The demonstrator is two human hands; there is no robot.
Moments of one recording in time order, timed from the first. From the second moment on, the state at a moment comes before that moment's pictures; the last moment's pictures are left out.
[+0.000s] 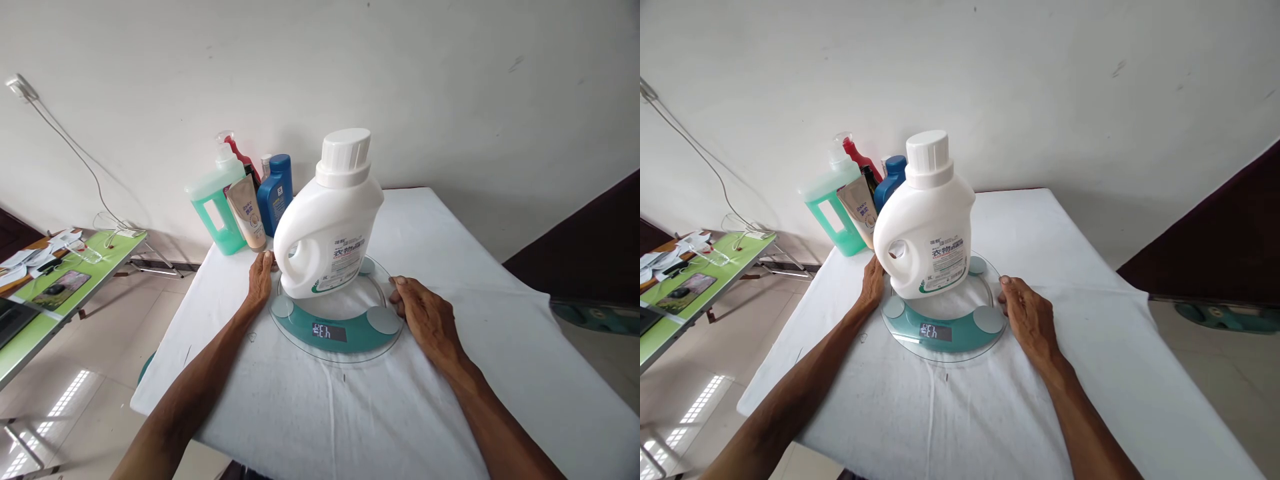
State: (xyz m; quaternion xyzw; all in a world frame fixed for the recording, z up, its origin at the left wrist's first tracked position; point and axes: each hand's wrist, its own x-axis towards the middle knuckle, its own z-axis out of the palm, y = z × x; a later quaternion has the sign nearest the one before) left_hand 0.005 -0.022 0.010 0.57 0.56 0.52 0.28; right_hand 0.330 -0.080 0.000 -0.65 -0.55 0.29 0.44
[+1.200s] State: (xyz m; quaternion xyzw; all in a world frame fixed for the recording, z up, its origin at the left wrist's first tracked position) left_hand 0.007 -0.022 0.011 0.56 0.58 0.52 0.28; right_hand 0.332 -0.080 -0.001 -0.65 -0.56 0.28 0.43
